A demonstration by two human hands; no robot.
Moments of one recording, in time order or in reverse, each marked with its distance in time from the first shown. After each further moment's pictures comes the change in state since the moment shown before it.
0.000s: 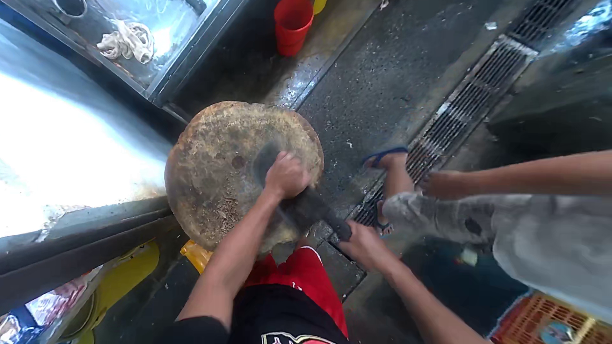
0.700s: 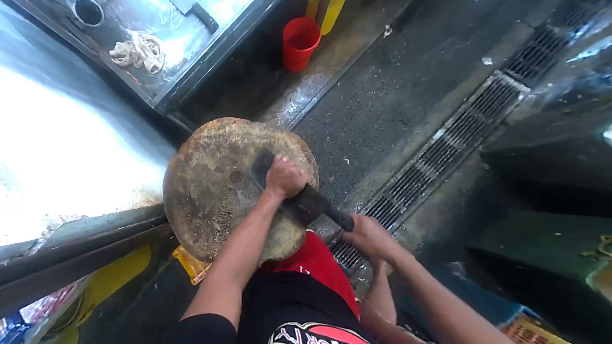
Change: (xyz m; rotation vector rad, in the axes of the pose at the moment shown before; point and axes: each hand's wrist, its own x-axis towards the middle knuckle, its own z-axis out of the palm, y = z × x) left_hand 0.053 -0.018 -0.003 0.031 0.118 -0.179; right_hand 0.053 -0.006 -0.084 -0.122 -0.001 -0.090
